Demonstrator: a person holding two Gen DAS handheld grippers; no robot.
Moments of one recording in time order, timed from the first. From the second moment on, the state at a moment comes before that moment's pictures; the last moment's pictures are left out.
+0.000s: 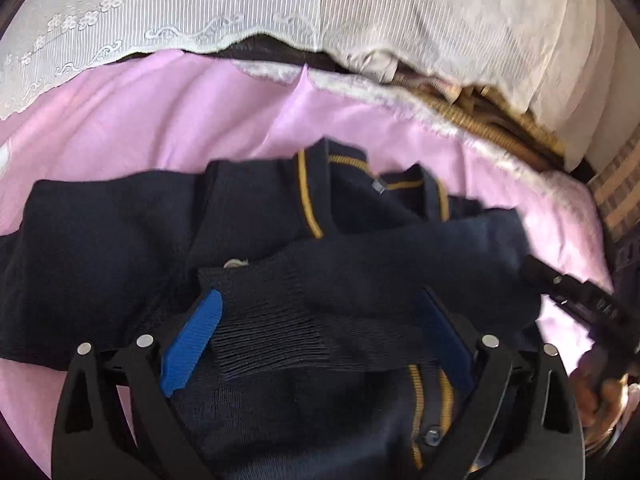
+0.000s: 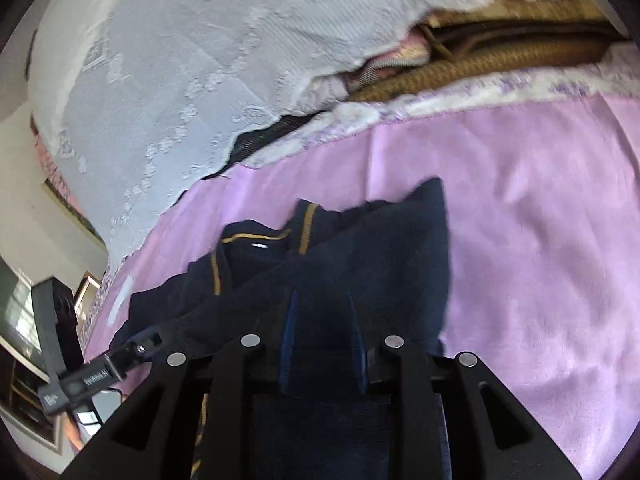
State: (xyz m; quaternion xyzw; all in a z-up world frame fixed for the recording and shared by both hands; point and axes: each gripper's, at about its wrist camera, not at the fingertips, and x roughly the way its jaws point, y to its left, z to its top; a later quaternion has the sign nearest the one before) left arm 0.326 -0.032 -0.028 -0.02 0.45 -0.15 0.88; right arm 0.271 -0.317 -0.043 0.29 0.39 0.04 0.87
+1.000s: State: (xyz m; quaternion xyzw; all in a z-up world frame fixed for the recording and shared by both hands) left arm 0.277 0.187 0.006 -0.14 0.47 -0.03 0.87; right arm 0.215 -0.165 0.019 0.11 0.34 0.14 0.92
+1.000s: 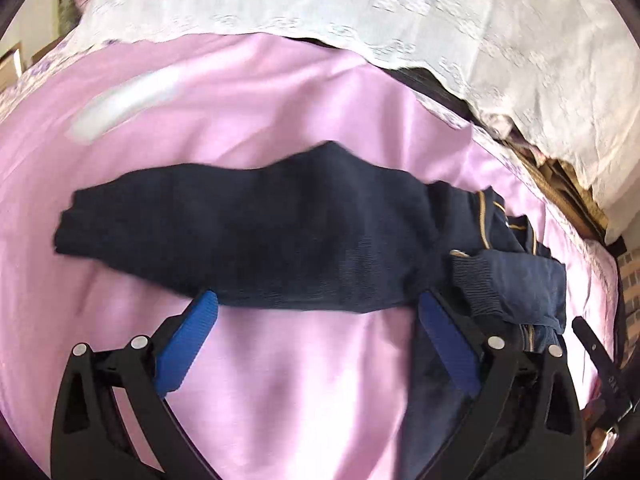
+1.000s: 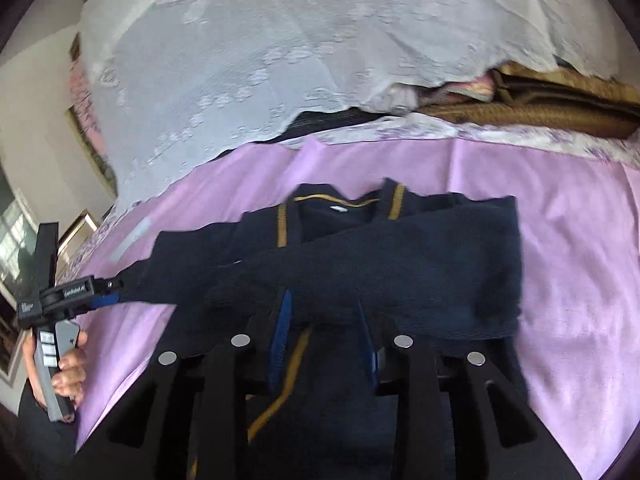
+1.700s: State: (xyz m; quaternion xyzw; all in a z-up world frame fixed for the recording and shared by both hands) left arm 0.300 0.362 -0.040 -0.38 0.42 0.01 0.82; right arm 0.265 0.156 0.000 -0.22 0.36 0.22 0.88
